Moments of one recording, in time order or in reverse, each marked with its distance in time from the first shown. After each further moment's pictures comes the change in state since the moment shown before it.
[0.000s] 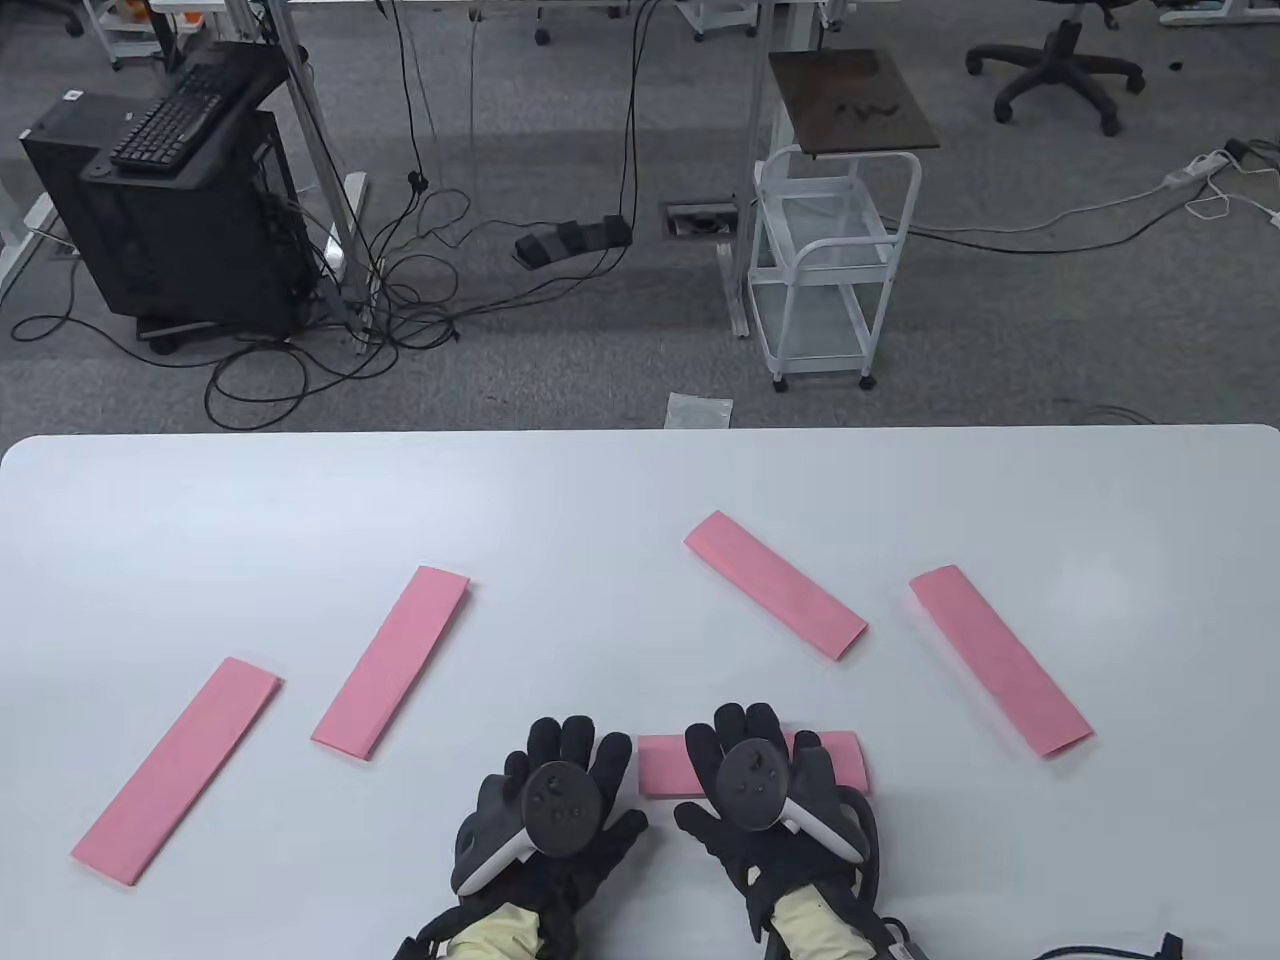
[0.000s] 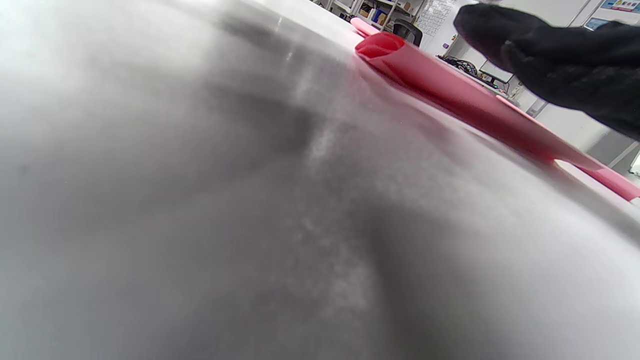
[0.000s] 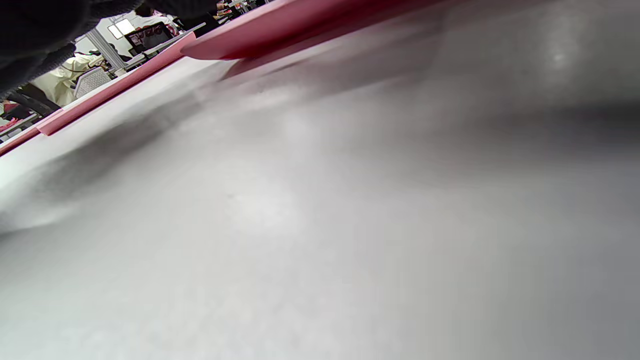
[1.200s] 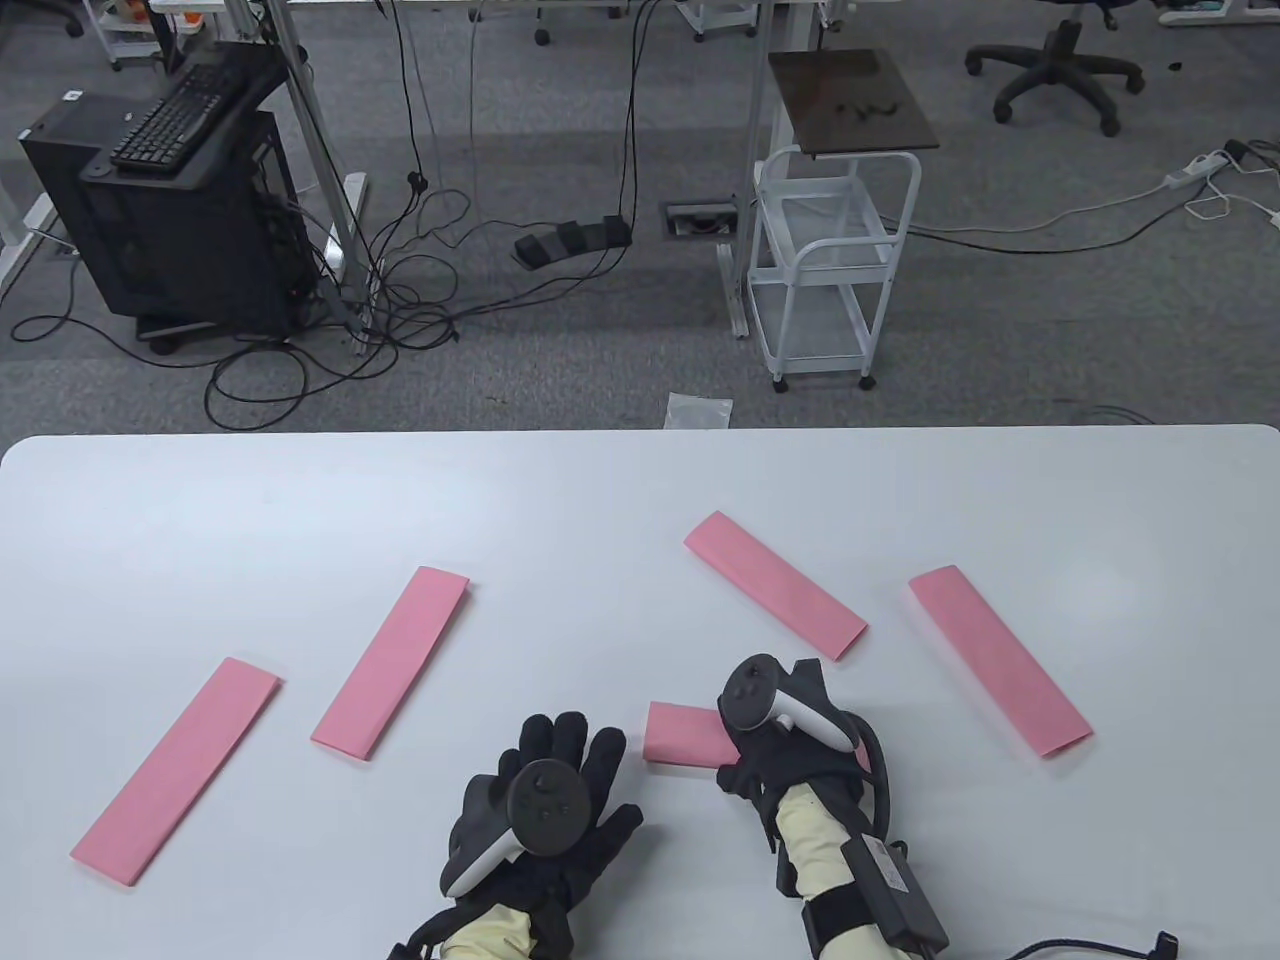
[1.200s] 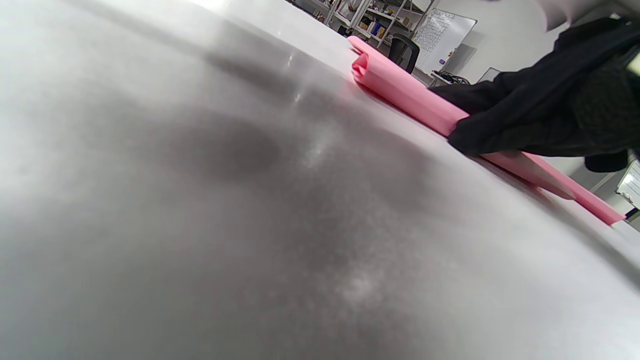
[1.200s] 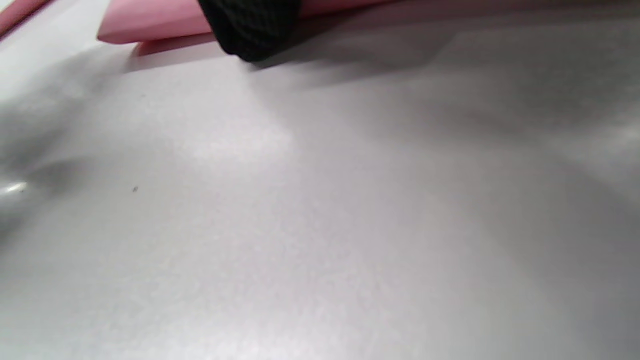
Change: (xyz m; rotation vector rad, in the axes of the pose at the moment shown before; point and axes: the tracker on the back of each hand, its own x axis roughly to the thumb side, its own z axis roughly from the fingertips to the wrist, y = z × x) left_hand -0.002 0.006 0.005 0.029 -0.012 0.046; right_hand -0.014 -0.031 -0.060 0.246 0.138 0.082
